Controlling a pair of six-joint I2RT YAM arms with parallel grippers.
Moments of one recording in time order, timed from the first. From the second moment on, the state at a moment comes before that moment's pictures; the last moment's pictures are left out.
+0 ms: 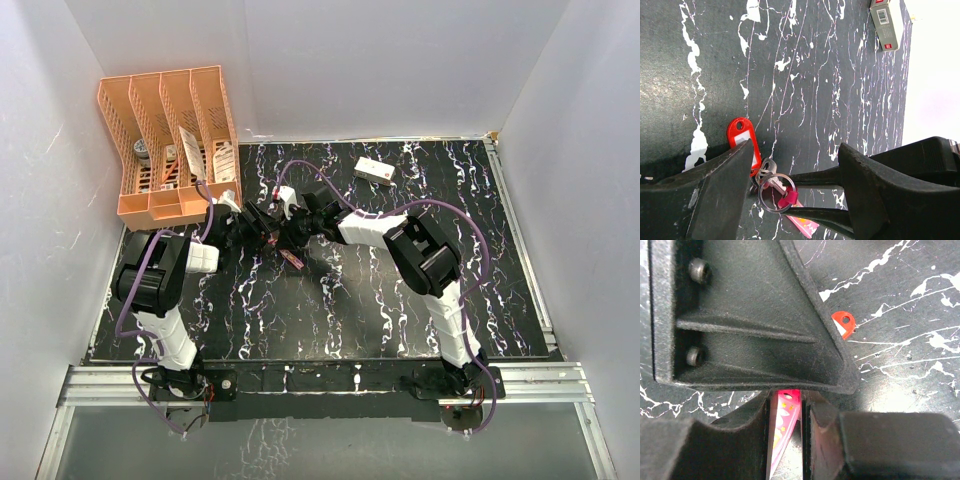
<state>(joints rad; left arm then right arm) -0.20 1.81 0.69 0.63 0.36 -0.88 0.67 2.20 1.48 0.09 -0.59 -0.08</state>
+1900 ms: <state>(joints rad) -0.18 1.81 0.69 0.61 0.37 -0.87 0.66 2.20 1.51 0.07 -0.48 -0.08</state>
